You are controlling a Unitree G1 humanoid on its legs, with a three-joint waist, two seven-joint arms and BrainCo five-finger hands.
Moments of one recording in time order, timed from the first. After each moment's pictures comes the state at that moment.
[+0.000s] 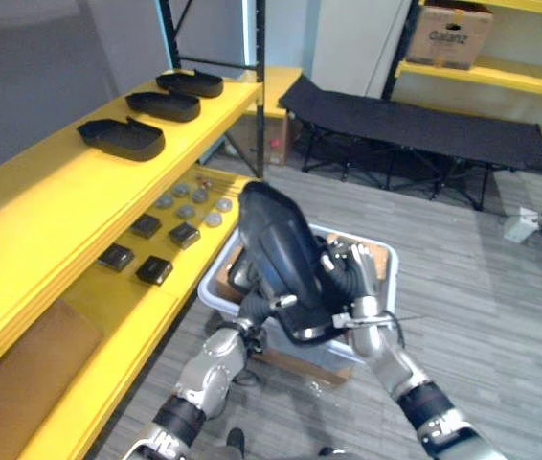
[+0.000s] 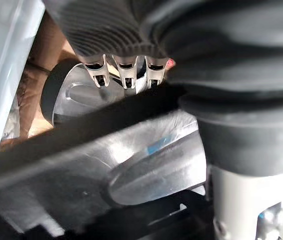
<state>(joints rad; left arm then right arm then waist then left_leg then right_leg) -0.21 0.13 -0.41 0.34 -0.71 0.11 0.04 -0.28 -0.23 0.37 0.45 -0.59 -0.35 -0.70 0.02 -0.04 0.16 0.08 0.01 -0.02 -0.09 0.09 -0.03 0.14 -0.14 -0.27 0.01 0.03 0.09</state>
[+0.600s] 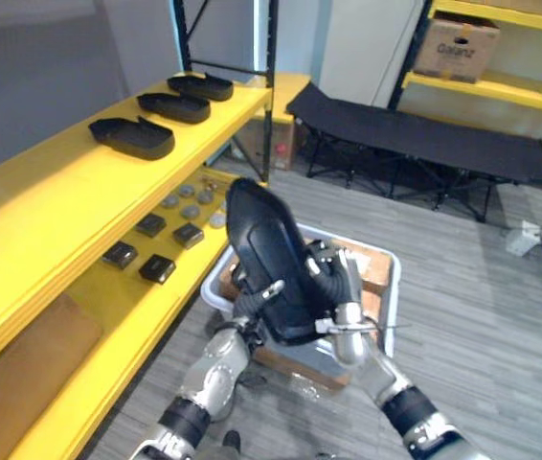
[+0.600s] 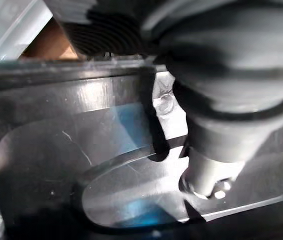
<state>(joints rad) -0.21 0.10 -0.41 0.35 -0.81 0.01 0.13 -0.24 -0.16 0.45 0.40 -0.52 -0.35 -0.77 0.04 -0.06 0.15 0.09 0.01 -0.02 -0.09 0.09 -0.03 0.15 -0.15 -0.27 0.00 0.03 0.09</state>
